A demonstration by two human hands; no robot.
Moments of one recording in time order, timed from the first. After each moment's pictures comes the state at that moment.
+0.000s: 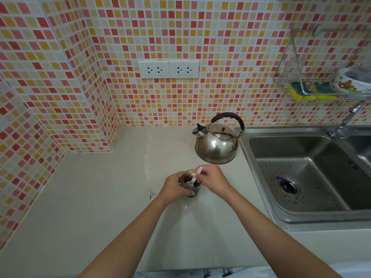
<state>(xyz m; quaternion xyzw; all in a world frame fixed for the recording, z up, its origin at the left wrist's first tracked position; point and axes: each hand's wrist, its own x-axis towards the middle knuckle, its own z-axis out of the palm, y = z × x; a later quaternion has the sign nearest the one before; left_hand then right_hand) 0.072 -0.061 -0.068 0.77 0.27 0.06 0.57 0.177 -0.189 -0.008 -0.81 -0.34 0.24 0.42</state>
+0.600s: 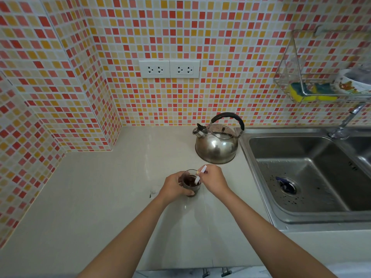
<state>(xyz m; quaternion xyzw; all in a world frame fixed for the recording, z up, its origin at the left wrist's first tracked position) 0.072 -0.062 -0.068 0.77 0.28 0.06 0.57 0.175 -0.184 -0.011 -0.85 -0.26 0.22 0.39</state>
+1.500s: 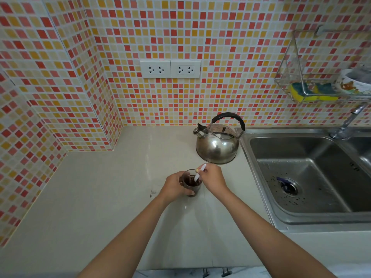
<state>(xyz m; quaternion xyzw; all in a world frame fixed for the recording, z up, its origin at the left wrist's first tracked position) 0.074 -0.063 -0.066 0.77 0.30 0.05 0.56 0.170 -0.177 -0.009 -0.85 -0.23 0.21 0.41</state>
